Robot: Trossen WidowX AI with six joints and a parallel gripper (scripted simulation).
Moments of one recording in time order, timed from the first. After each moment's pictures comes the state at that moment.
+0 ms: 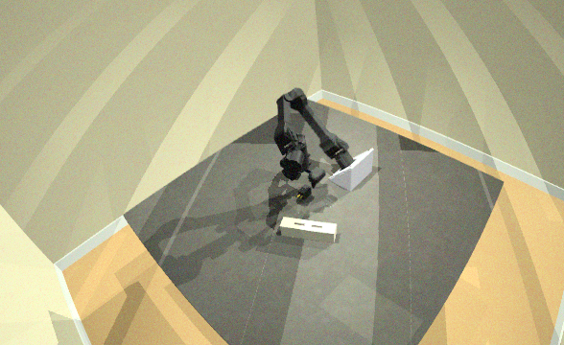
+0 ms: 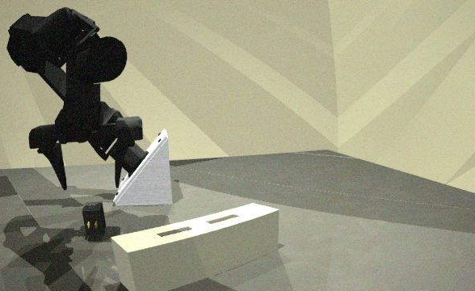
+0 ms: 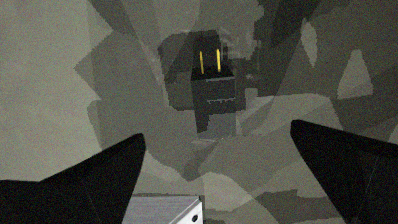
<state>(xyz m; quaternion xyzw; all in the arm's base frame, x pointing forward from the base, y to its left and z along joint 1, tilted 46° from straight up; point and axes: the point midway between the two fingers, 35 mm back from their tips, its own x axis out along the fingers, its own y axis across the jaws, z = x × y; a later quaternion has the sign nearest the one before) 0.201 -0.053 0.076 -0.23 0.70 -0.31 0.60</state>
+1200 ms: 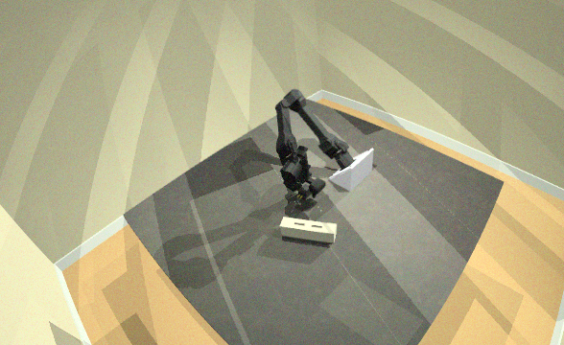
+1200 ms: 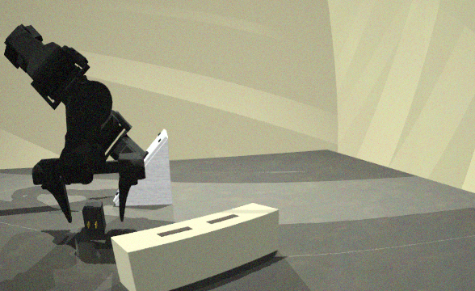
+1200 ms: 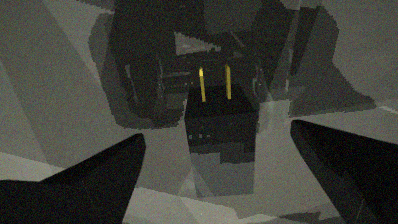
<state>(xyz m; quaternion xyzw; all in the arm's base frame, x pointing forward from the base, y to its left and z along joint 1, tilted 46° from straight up) 0.196 -0.092 0.039 -0.23 0.70 -0.31 0.61</state>
